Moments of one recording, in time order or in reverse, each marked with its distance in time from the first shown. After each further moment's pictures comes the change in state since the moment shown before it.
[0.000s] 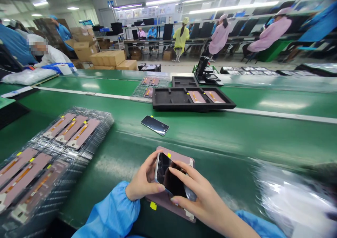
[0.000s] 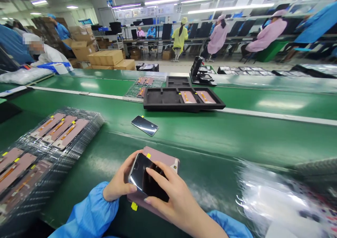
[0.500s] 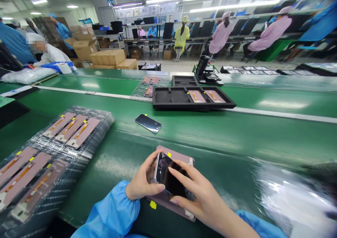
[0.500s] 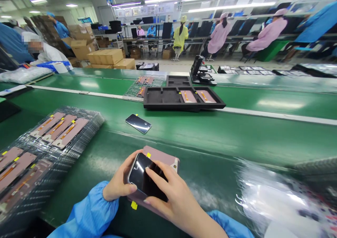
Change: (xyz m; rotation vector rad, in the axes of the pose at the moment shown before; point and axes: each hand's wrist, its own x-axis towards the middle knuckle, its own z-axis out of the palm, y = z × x) left_hand -0.001 0.002 0.000 0.092 -0.010 0.011; right_hand -0.001 0.000 -0.002 -0.061 -0.014 -0.069
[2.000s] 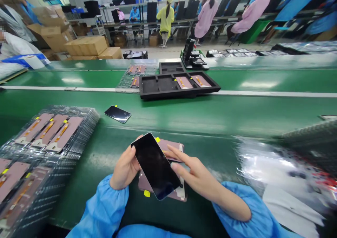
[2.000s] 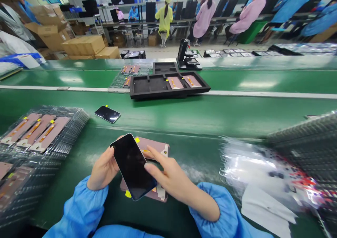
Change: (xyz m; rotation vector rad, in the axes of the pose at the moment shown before) left_hand 0.005 0.003 -0.013 -0.397 0.348 -0.264; right_hand 0.009 0.008 -0.012 0.514 -0.112 0.458
